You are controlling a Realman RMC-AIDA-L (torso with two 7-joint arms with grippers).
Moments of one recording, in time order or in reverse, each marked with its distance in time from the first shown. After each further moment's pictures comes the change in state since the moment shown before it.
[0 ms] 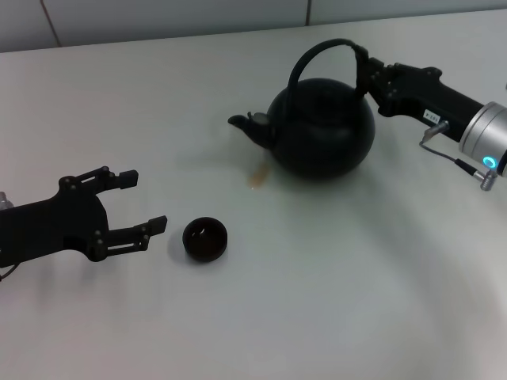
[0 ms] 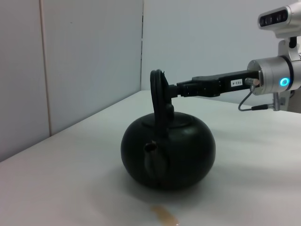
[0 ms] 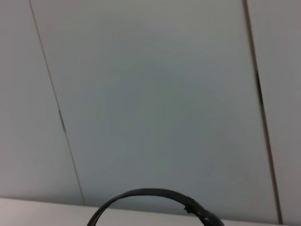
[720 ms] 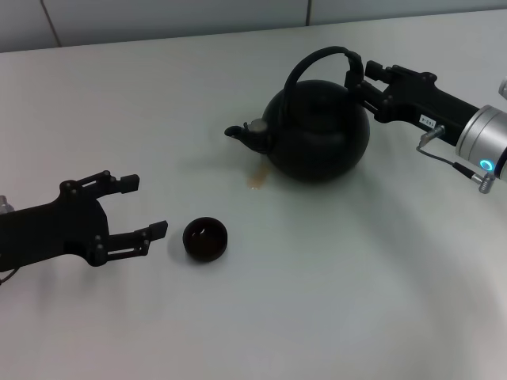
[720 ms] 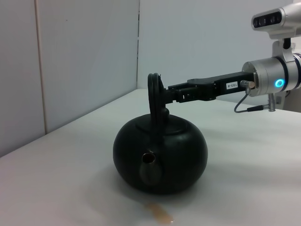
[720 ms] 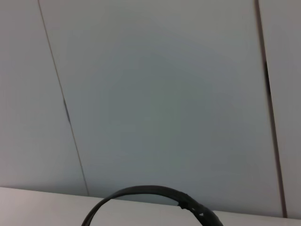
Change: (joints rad) left arm 0.005 0.000 0.002 0.002 0.006 0.010 0.000; right arm 0.004 0.002 0.012 0.000 -0.040 0.005 0.007
